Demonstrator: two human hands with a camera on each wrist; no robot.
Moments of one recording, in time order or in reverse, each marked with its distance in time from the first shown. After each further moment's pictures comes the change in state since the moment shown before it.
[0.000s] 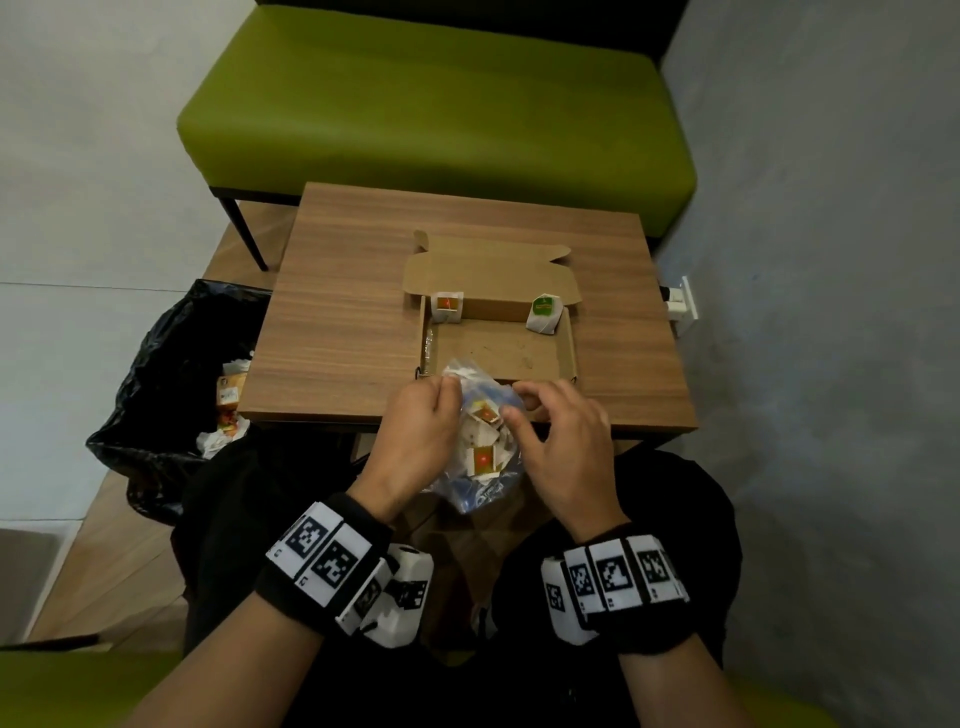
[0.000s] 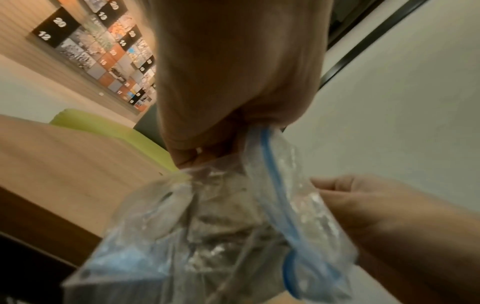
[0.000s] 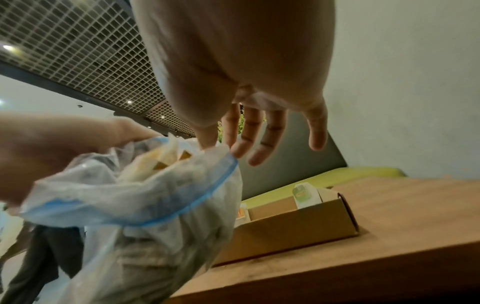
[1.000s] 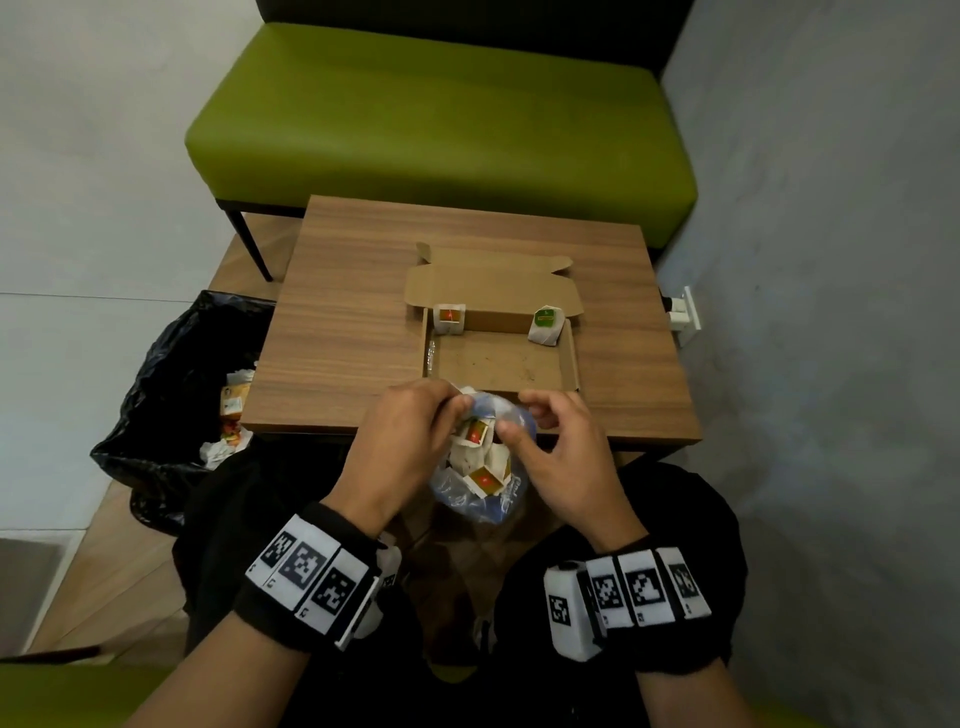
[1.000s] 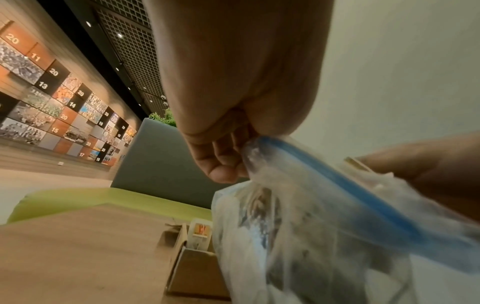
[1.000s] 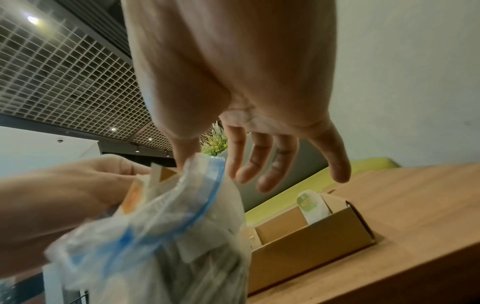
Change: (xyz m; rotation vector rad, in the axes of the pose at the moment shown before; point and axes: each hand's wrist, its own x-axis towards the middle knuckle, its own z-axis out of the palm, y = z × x) left_hand -0.001 0.003 -0.020 0.445 0.003 0.295; right_hand 0.006 -0.001 -0.008 0.286 -0.101 0.128
